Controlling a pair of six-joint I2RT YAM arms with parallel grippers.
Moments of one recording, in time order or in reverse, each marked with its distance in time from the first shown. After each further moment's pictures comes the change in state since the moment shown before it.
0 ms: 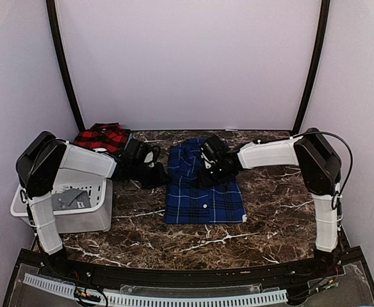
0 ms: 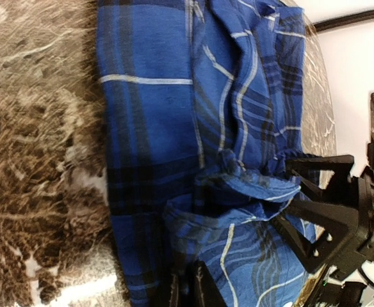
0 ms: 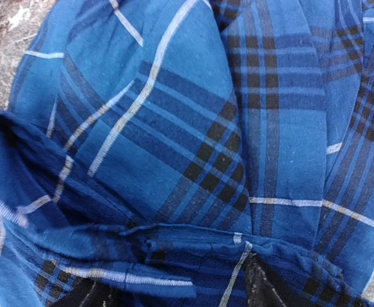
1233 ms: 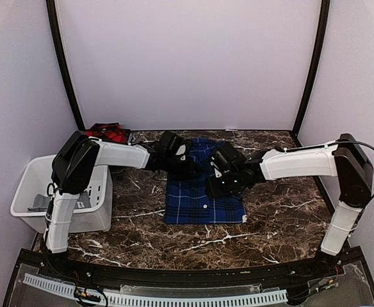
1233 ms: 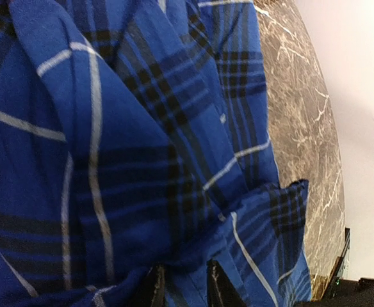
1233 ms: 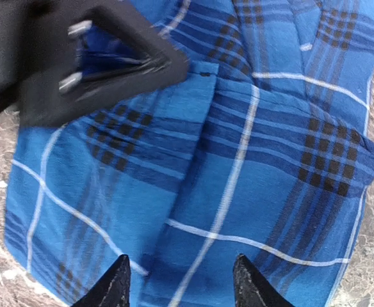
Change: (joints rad) left arm -0.124 0.313 0.496 -0.188 -0.005 0.113; right arm 0.105 -0.320 -0.291 -0.012 0.018 0.117
